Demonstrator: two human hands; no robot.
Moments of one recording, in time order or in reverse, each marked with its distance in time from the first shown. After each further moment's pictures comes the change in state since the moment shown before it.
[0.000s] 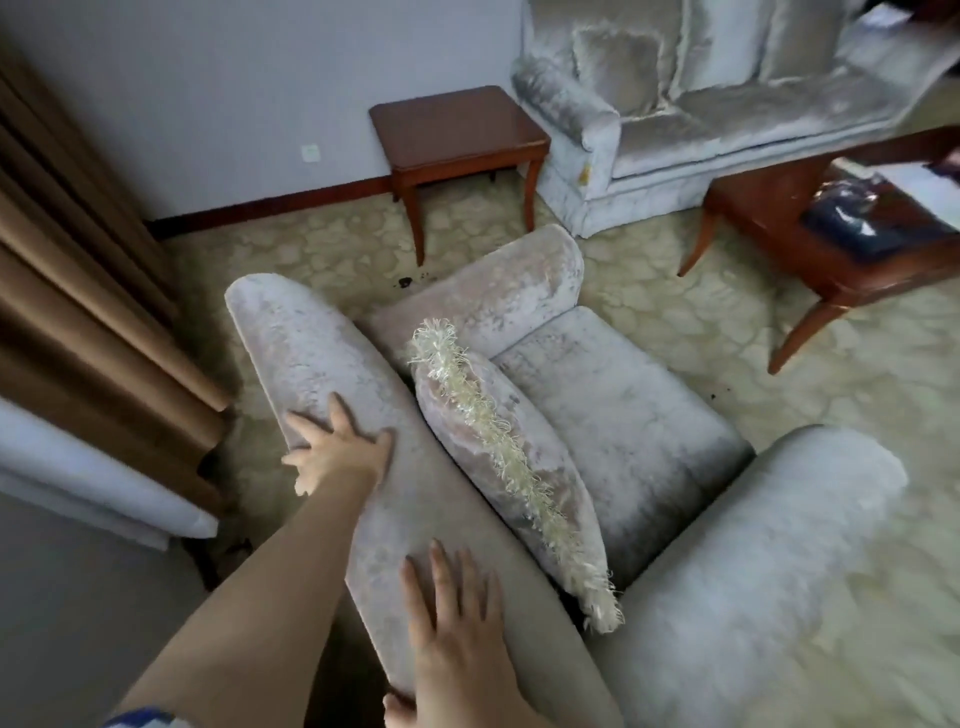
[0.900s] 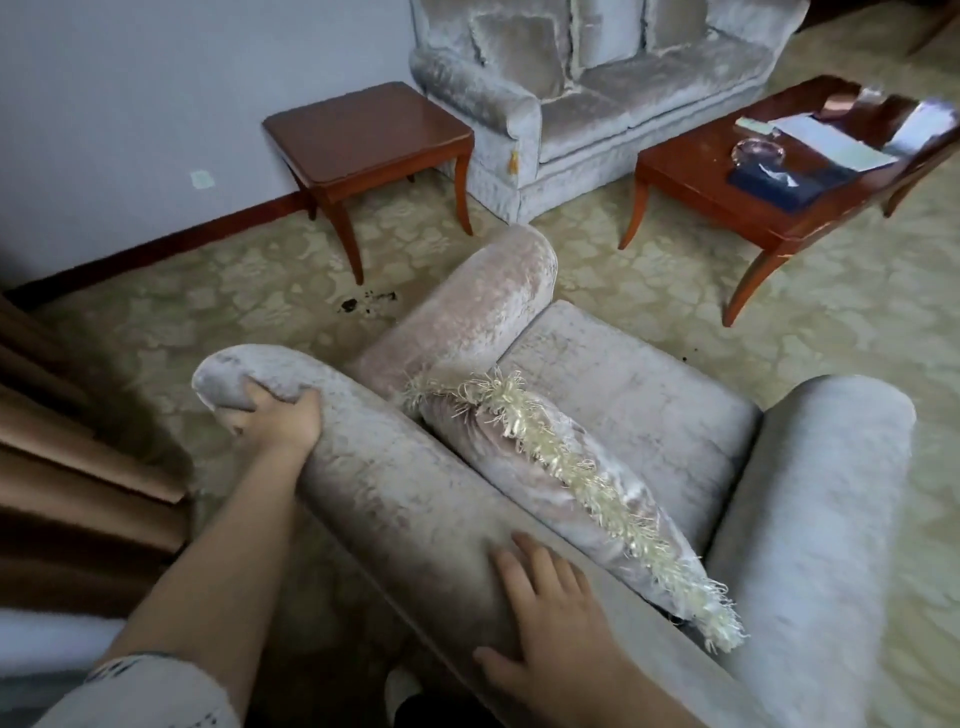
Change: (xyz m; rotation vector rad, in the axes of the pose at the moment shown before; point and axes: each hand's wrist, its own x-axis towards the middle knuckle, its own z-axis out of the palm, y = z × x) left_hand 0.239 0.012 -0.059 -0.368 0.064 0.039; right_hand 0.121 -0.027 -0.036 0.021 -0.052 0.239
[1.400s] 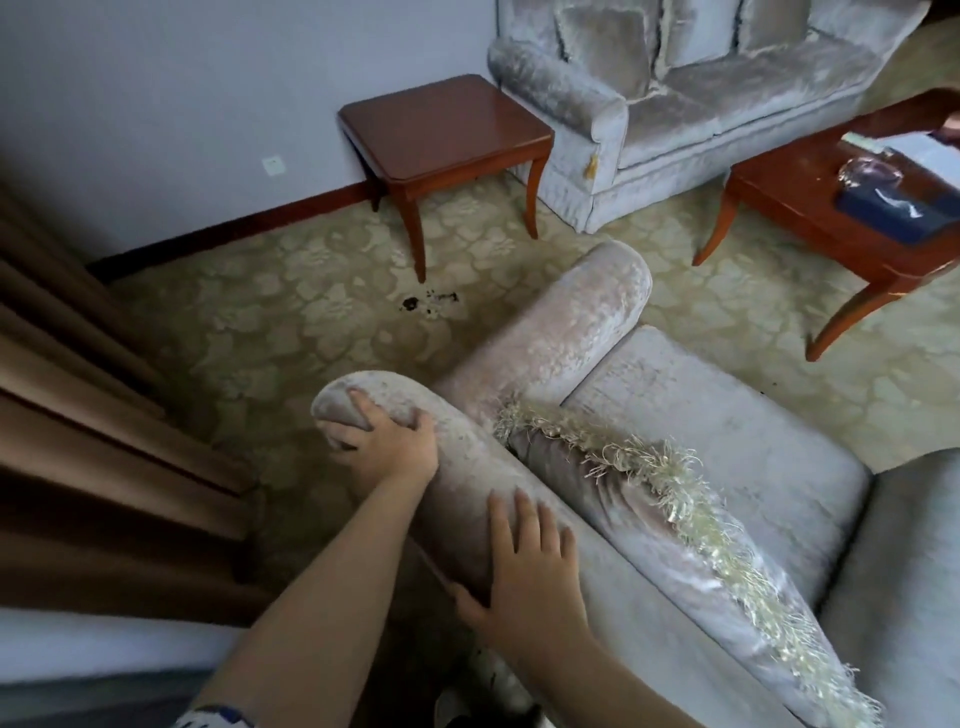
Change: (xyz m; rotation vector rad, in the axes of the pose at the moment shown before) left_hand 0.046 0.007 -0.005 0.175 -0.069 0.033; right_hand 0.157 -0.128 0.009 -0.063 0.026 0.131
